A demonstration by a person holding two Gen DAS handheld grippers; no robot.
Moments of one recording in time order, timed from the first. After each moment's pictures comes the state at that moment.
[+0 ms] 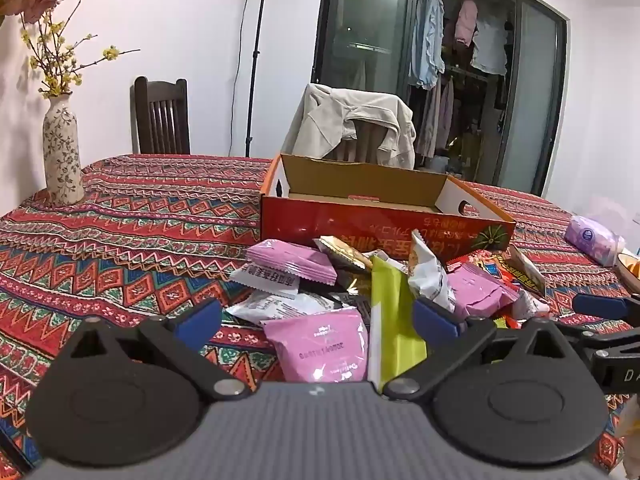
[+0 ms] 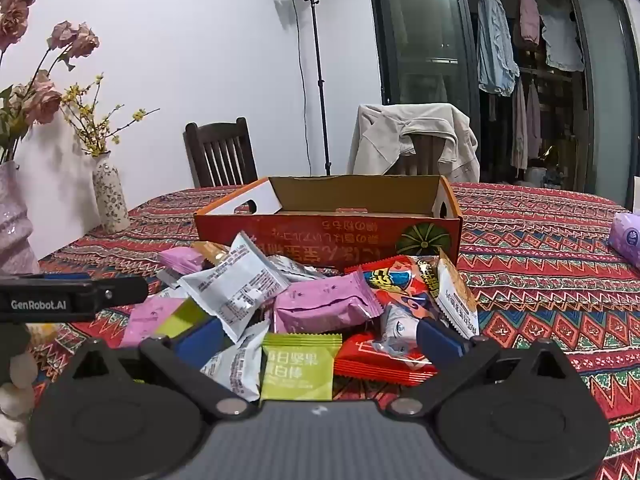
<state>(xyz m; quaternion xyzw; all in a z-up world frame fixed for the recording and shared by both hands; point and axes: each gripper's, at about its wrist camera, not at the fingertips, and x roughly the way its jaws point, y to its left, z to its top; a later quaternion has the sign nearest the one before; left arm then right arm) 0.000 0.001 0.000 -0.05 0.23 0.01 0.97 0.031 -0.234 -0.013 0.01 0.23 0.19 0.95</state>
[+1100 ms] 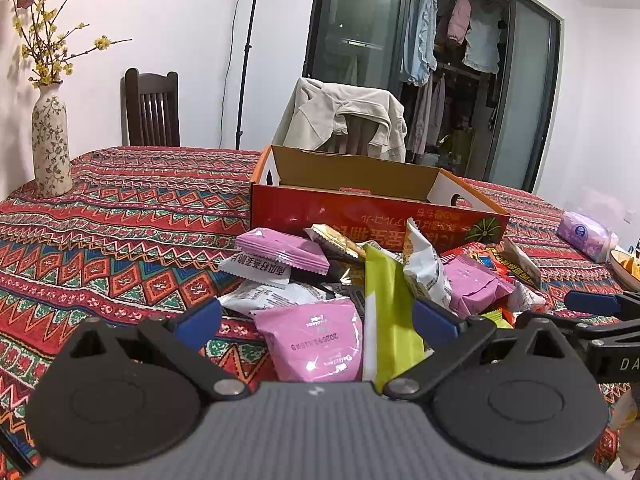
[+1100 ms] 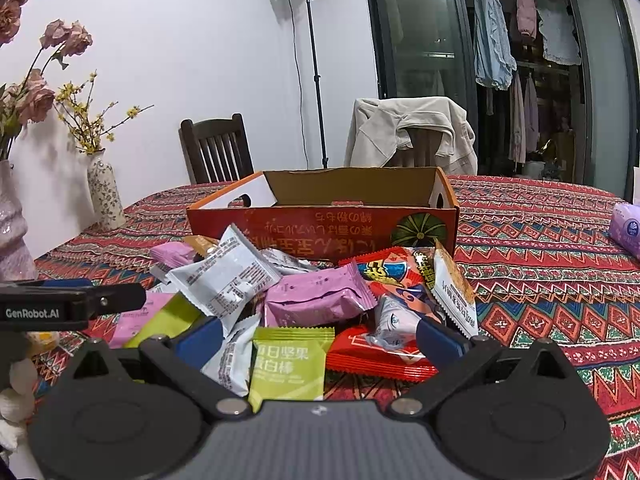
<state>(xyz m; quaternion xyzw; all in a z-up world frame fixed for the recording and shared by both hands) 0.004 0.002 -0.010 -0.06 0.23 -0.01 0.97 0.037 -0.235 -0.020 0.01 0.23 0.19 0.95</state>
